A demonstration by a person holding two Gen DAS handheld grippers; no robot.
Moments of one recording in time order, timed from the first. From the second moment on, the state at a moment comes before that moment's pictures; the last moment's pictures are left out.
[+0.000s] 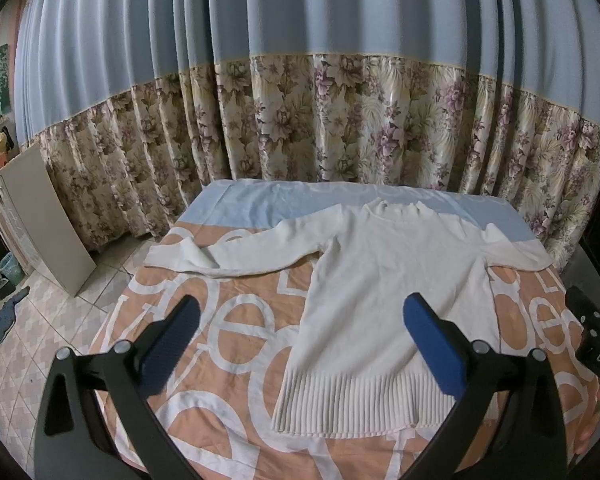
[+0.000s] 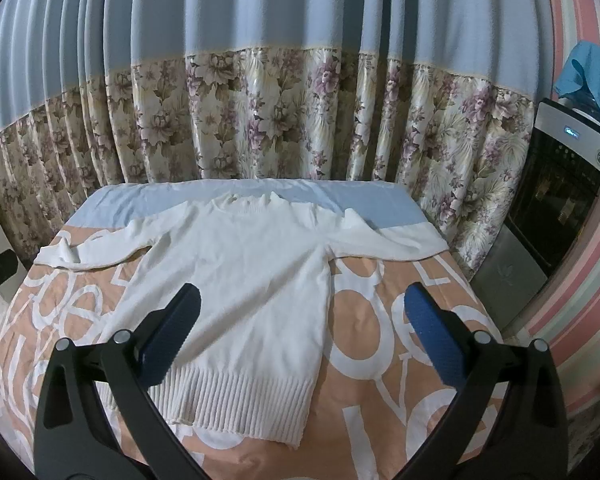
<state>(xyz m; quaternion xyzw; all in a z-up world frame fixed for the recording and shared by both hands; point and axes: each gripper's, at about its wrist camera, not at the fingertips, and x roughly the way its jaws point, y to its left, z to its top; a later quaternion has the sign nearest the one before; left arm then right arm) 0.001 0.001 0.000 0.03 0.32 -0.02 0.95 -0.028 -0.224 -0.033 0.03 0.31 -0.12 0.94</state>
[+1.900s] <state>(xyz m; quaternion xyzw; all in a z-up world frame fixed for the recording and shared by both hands) 0.005 0.002 -0.001 0.03 0.32 -0.02 0.95 -0.025 -0.225 -0.028 0.03 0.30 -0.12 0.94</state>
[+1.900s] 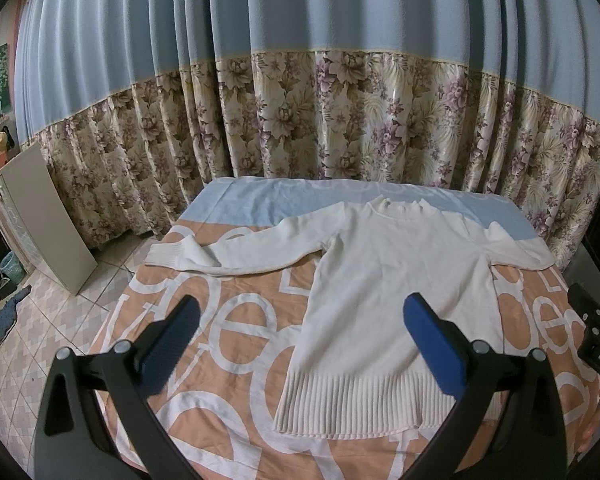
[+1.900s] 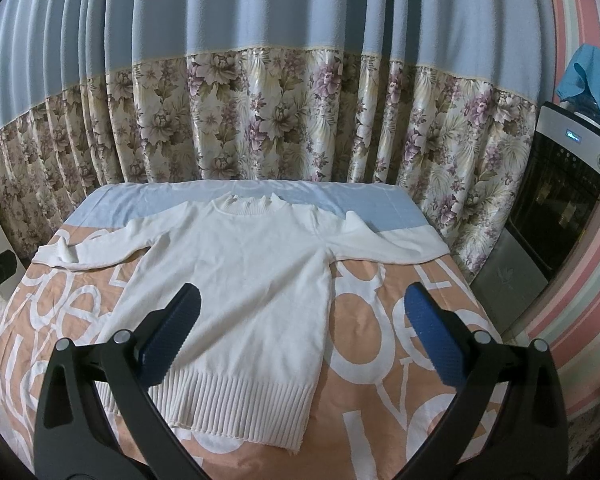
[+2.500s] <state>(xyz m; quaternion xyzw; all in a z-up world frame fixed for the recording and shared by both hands) 0.009 0.006 -0.017 0.04 0.32 -0.03 0.95 -0.009 -0.225 -0.032 0.02 0.30 -0.11 0.95</state>
